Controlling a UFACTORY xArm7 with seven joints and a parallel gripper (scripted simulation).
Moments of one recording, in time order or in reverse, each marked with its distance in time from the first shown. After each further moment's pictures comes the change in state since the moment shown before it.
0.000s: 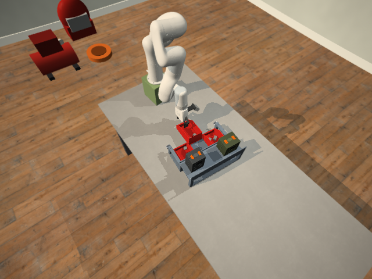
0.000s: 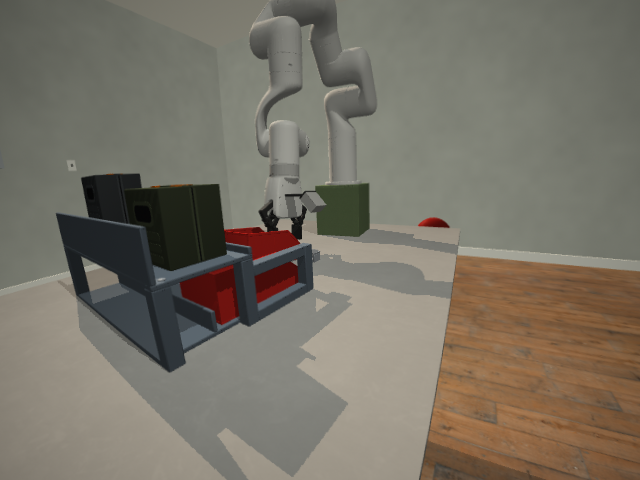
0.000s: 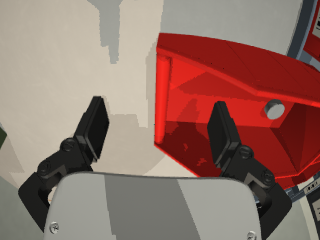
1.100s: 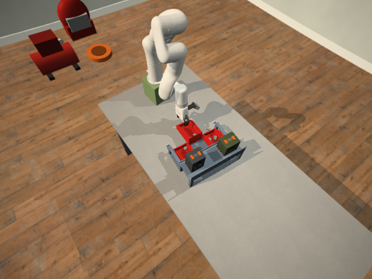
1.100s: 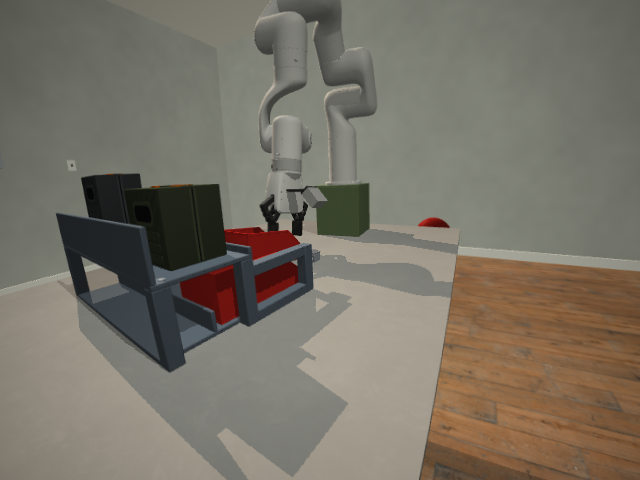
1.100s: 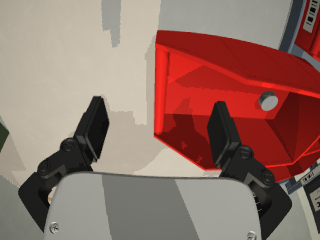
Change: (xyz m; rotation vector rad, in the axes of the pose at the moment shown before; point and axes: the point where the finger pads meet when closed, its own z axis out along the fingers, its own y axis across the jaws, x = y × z) arm 0.002 0.000 -0.012 -0.023 -0.015 0.004
